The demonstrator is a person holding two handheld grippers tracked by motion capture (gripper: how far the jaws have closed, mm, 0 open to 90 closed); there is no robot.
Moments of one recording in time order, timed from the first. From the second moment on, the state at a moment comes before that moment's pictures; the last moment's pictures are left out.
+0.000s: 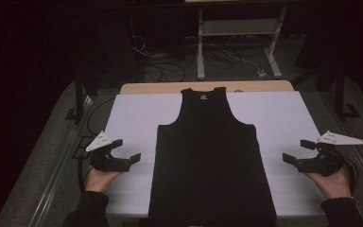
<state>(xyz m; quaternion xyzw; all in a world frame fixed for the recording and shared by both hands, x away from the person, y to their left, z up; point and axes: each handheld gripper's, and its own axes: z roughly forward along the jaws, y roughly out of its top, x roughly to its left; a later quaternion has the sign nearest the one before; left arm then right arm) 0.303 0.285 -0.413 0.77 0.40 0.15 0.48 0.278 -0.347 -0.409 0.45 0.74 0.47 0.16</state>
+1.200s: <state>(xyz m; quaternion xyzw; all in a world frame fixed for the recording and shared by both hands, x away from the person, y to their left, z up) 0.316 0.270 -0.390 0.80 0.37 0.17 0.44 0.290 -0.340 -0.394 0.46 0.74 0.46 0.15</state>
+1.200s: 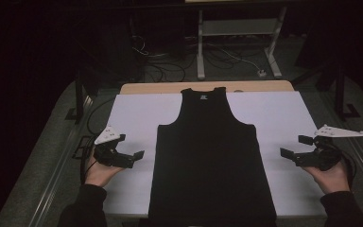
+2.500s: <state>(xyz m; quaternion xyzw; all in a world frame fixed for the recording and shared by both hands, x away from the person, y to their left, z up) 0.373 0.254 -0.375 0.82 0.36 0.14 0.43 0.346 -0.327 -0.371 0.44 0.77 0.44 0.14</state>
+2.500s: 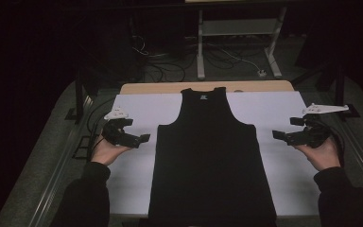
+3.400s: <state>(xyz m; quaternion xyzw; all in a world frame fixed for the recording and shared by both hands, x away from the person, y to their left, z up) 0.403 0.247 -0.373 0.83 0.36 0.12 0.41 0.379 -0.322 -0.367 0.45 0.78 0.42 0.13</state>
